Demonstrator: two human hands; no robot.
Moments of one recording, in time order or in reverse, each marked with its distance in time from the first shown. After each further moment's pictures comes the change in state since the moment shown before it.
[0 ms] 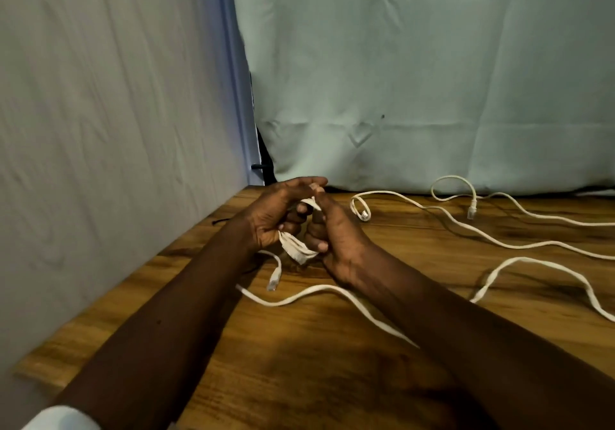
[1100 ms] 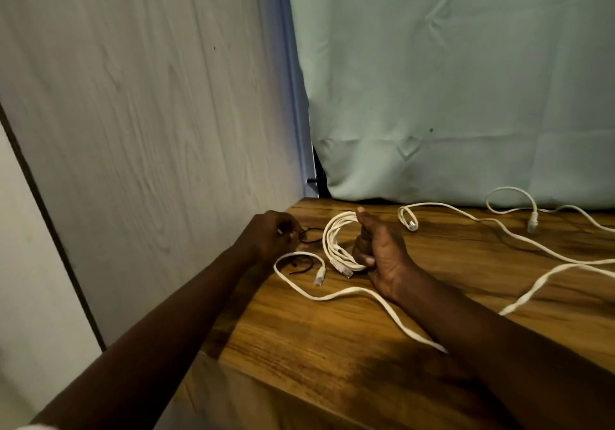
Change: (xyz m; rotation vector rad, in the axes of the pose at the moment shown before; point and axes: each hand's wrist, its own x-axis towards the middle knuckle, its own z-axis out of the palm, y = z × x) left_hand -0.071 -0.007 -0.090 1.330 0.424 0.249; right_hand 0.004 0.028 -0.012 0.090 -0.023 -0.079
